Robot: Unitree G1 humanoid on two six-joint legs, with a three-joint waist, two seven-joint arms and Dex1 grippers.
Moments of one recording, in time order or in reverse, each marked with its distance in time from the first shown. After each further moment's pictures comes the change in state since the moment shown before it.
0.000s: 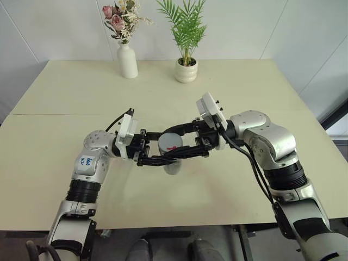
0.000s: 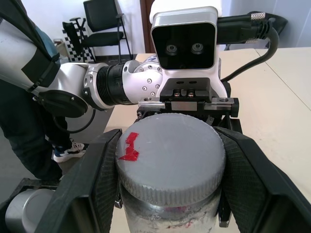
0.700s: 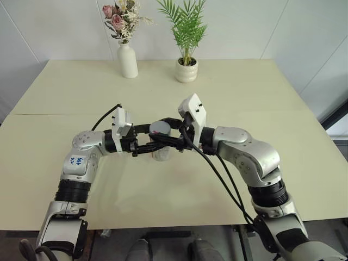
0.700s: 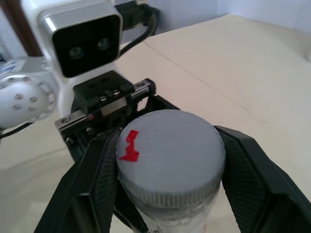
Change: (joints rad) left arm 0.005 0.074 0.033 0.047 0.063 0.006 0.194; right arm 0.108 0.133 -0.008 -0.204 -0.043 0.194 -0.603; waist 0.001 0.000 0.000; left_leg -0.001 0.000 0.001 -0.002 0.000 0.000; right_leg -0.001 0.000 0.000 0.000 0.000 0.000
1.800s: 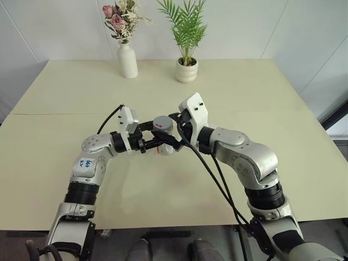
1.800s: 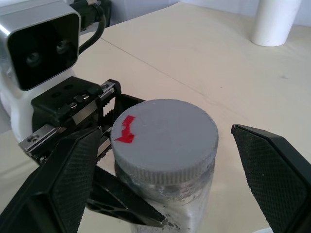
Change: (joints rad) left arm 0.017 -0.075 0.001 0.001 0.027 0.022 0.239; right arm 0.014 0.093 -0.011 -0.023 -0.044 0.088 -0.293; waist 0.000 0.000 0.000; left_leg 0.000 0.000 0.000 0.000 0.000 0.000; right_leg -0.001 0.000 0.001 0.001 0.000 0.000
